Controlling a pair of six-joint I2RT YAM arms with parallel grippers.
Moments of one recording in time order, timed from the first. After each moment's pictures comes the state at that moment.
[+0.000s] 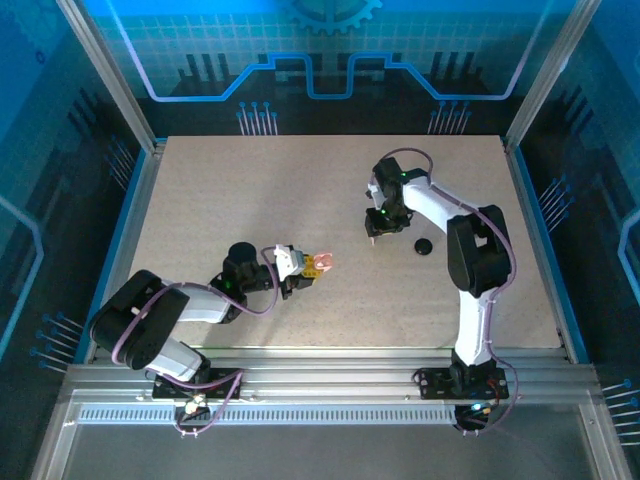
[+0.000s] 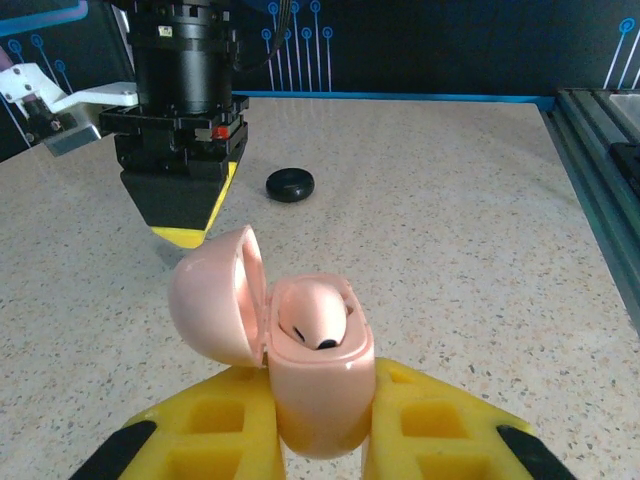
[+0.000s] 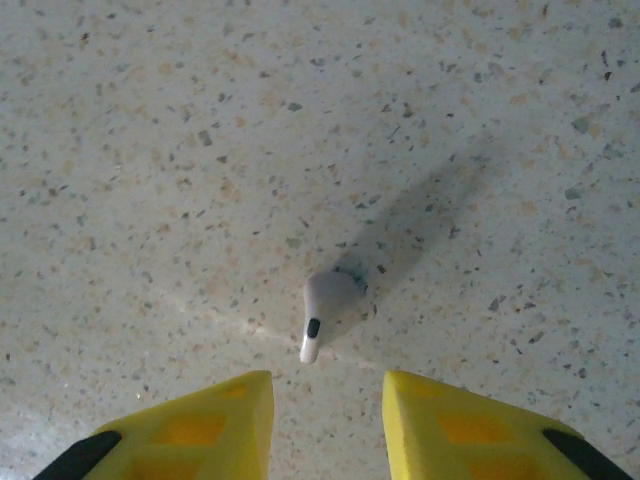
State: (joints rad) left arm -0.47 1.49 0.33 0.94 0.73 0.24; right arm 0.34 2.03 1.54 -0.90 -0.13 0.13
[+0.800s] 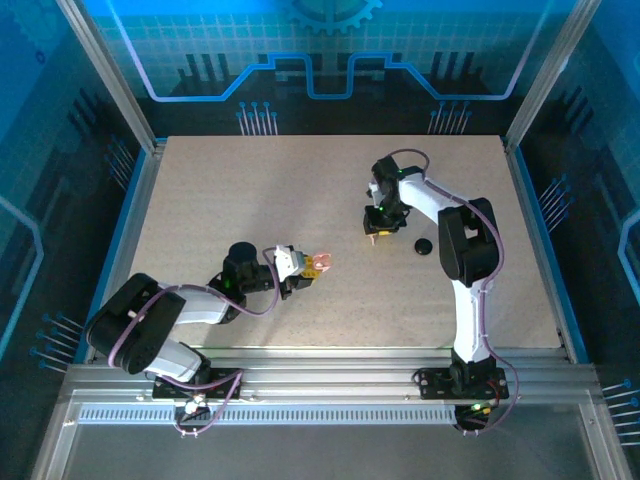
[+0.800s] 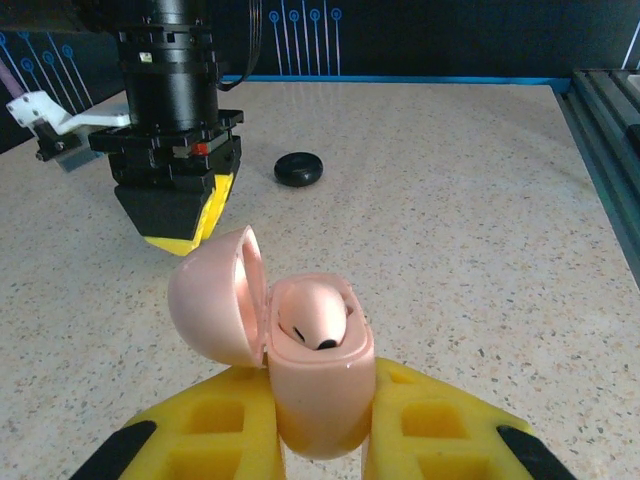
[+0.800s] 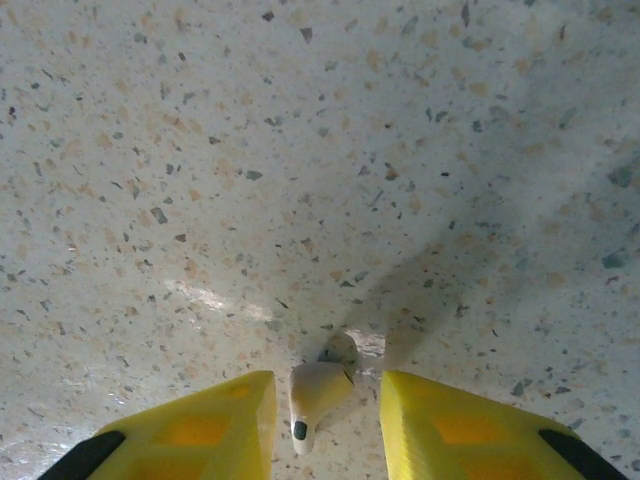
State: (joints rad) left arm -0.47 1.46 0.33 0.88 0.70 0.27; right arm 0.32 2.14 1.63 -0.92 -0.17 0.20
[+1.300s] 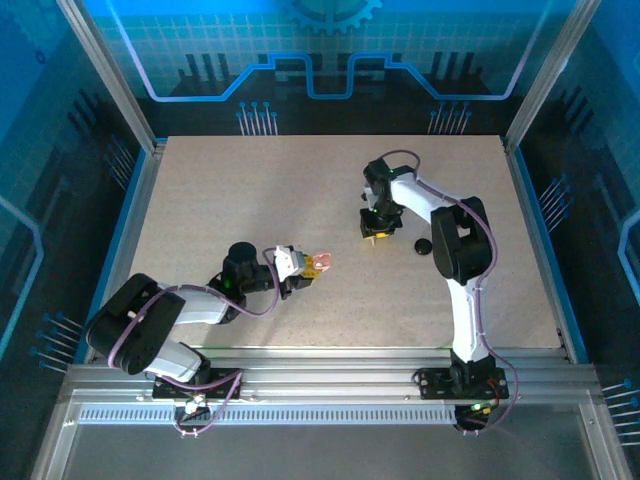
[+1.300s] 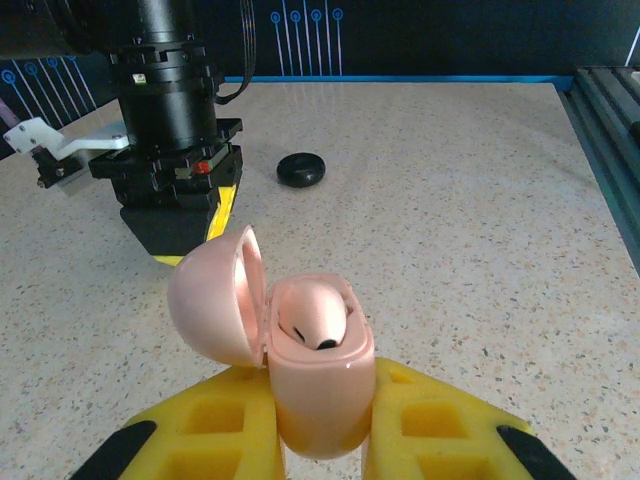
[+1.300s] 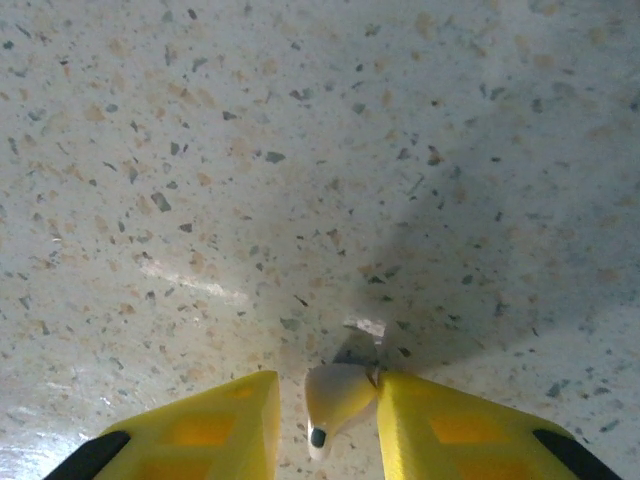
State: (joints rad) left arm -0.47 1.46 0.33 0.88 0.70 0.28; right arm 0.36 2.19 1.69 -0.98 -0.12 0.20
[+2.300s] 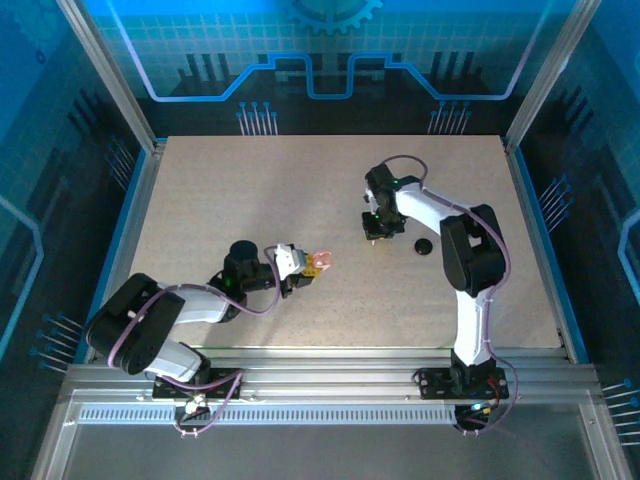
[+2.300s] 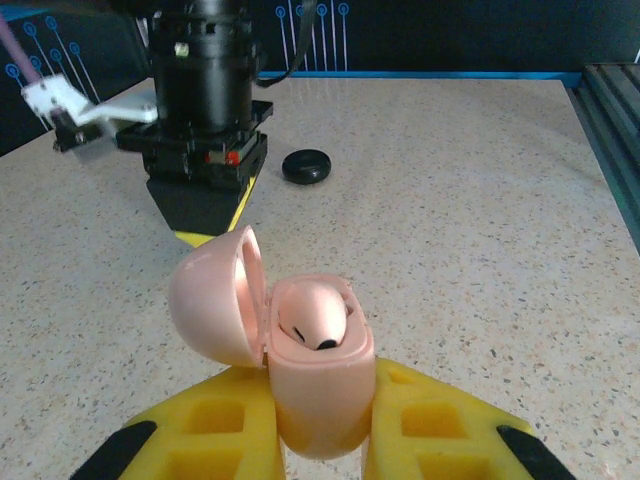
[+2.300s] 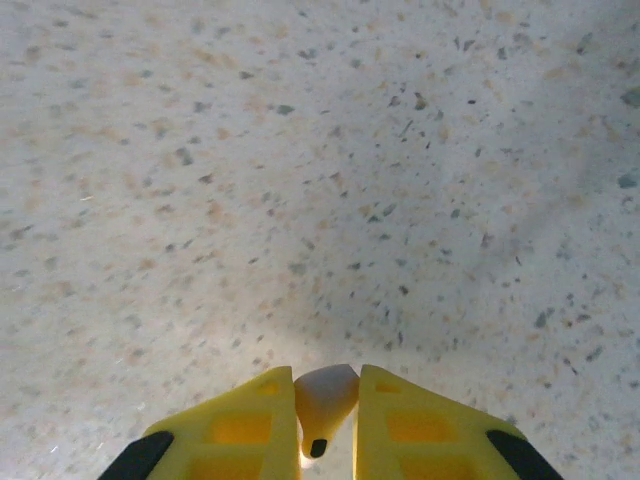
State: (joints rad) left arm -0.47 1.47 0.35 0.85 0.69 0.28; right arm 0.38 2.00 1.46 -0.79 -0.09 0.26
